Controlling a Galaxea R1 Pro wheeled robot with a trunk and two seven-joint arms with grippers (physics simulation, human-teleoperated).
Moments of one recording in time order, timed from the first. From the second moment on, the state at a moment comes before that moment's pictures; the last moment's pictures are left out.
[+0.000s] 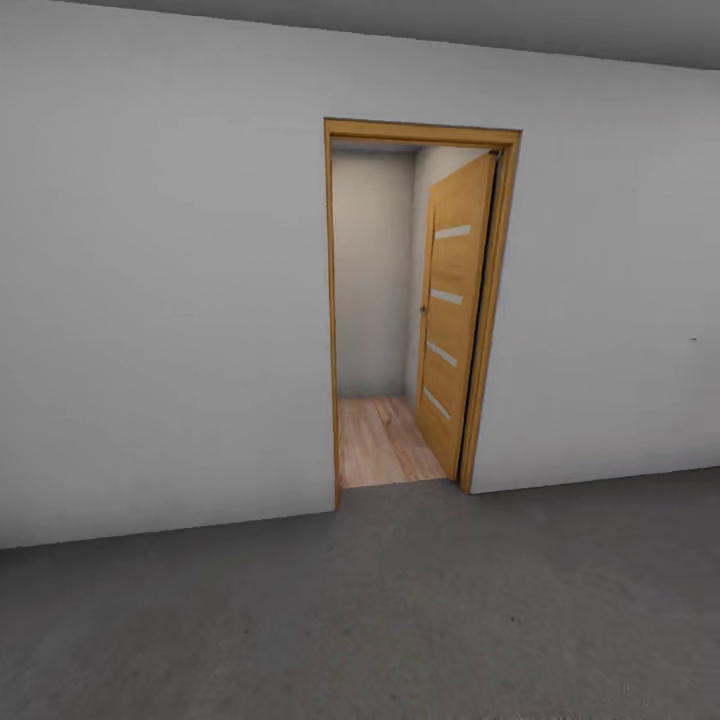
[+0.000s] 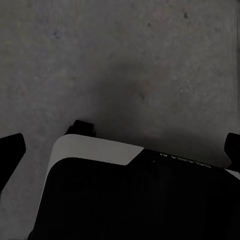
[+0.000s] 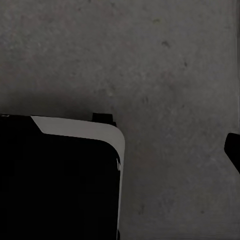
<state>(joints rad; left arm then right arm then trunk) -0.24 -0.03 -0.21 0.00 0.50 0.00 0.04 -0.12 -0.01 0.14 0.03 -0.04 -0.19 -0.09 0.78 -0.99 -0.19</state>
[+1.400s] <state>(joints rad) -0.24 -0.03 -0.22 0.00 0.49 0.00 0.03 -0.12 -0.01 0.14 0.03 -0.03 -0.18 -0.09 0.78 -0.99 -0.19</state>
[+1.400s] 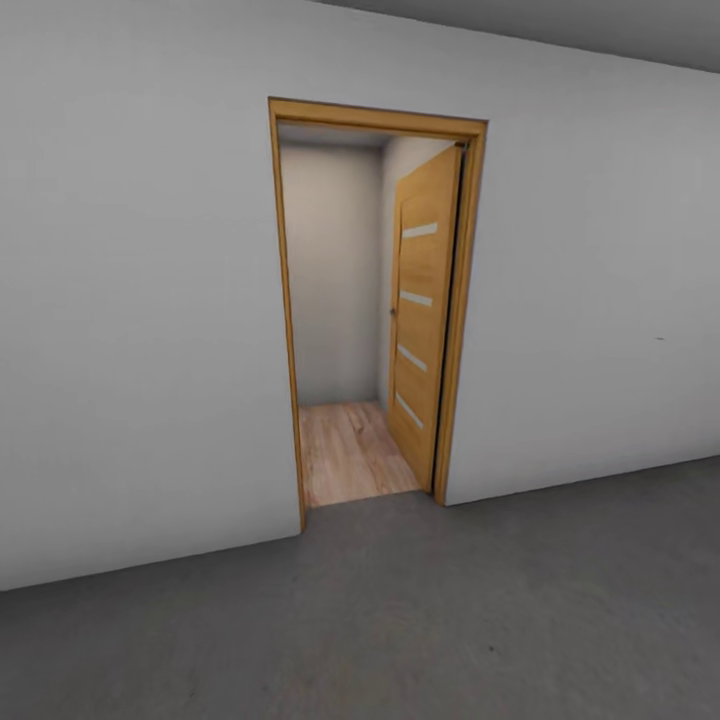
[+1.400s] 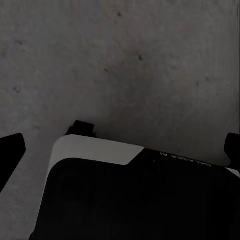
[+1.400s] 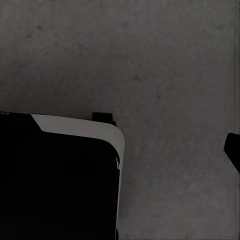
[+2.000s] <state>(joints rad) -0.24 -0.03 -0.22 0.00 0.49 0.00 0.03 -0.12 -0.01 0.14 0.03 -0.03 -0.18 -0.09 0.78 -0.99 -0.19</state>
